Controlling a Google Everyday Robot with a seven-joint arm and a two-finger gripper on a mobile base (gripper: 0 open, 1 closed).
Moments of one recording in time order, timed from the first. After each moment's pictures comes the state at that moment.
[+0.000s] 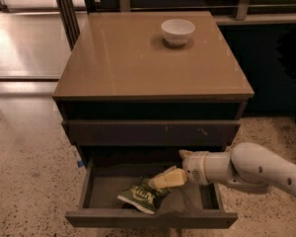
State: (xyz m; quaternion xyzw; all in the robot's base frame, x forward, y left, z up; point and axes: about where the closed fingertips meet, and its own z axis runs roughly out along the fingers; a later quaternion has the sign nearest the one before) arm 0.477 -0.062 0.621 -0.31 0.82 0.35 0.34
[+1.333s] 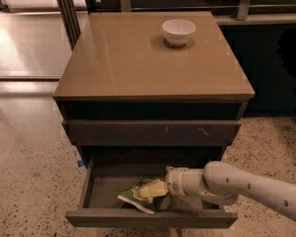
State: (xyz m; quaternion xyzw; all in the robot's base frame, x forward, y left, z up) arm 0.493 -0.022 0.500 -0.27 0.83 0.37 0.32
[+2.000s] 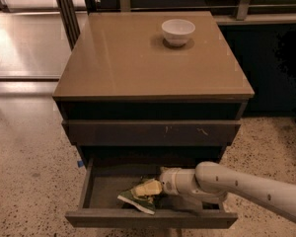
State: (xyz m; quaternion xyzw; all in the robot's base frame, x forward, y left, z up) arm 0.512 -0.003 0.466 -0.26 0.83 0.38 0.31
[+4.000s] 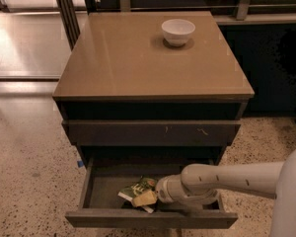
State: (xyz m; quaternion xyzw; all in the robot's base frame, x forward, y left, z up) arm 0.485 -0.002 0.408 -0.29 0.88 0.30 0.22
